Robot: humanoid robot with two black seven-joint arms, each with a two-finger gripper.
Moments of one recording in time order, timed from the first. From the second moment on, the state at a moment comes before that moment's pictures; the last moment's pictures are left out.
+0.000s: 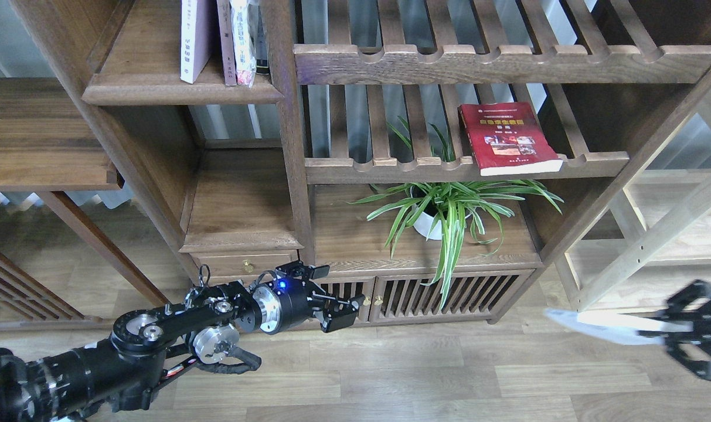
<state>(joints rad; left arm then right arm) -0.66 0.11 -0.18 -0.99 0.45 -0.10 0.00 1.18 -1.22 -0.71 1.32 -1.10 0.21 0.49</state>
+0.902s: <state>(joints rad) -0.73 0.10 -0.04 -0.96 0.54 -0.48 0.04 0.90 -0.79 -0.51 1.24 -1.09 0.19 0.49</state>
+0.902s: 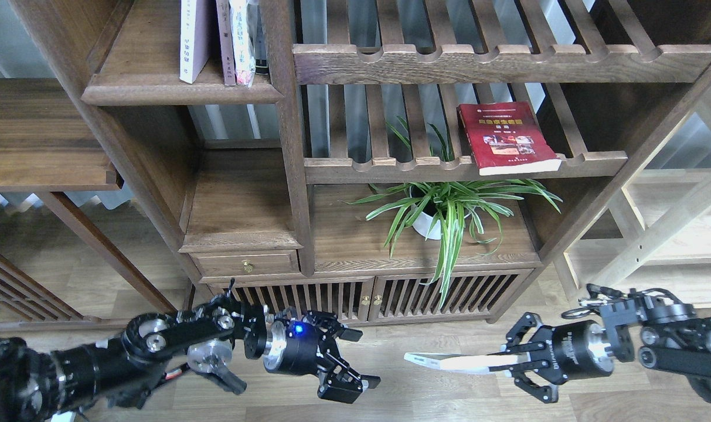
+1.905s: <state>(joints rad) -0.86 0.20 -0.06 -1.00 0.74 -0.49 0.04 1.08 -0.59 -0.51 1.25 -1.02 0.20 0.49</state>
